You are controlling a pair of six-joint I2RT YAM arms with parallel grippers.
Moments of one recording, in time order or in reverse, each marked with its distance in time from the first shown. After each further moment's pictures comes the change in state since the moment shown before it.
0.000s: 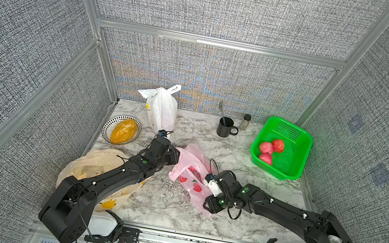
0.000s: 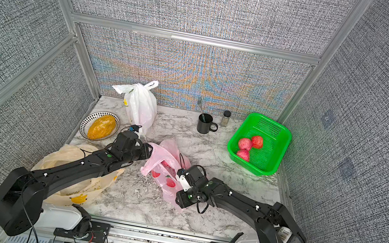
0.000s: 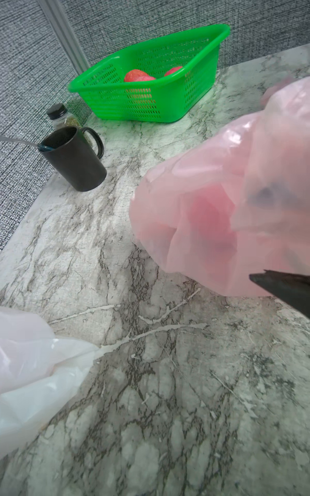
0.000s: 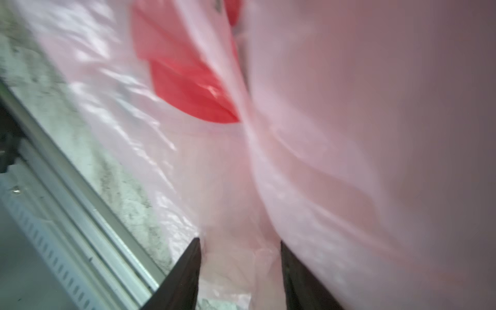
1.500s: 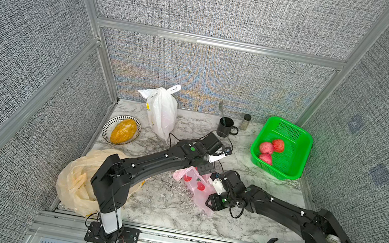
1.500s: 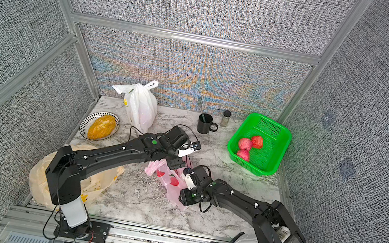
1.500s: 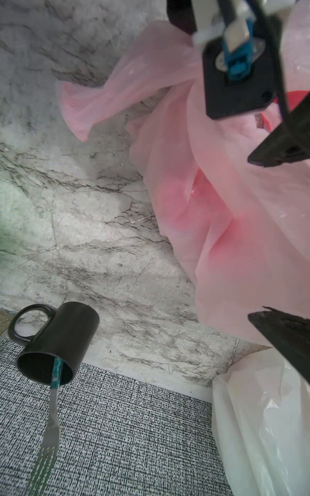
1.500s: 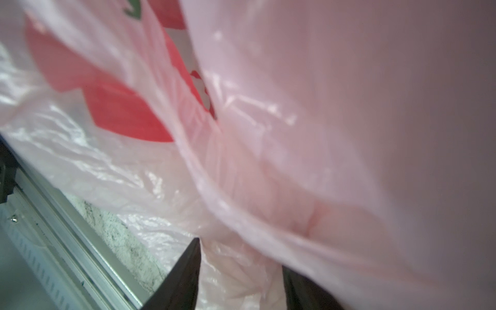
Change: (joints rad) left arm -0.377 0.422 0.756 -0.649 -0.193 1.156; right arm -0.084 -0.011 -0.046 0.084 -0.042 0.025
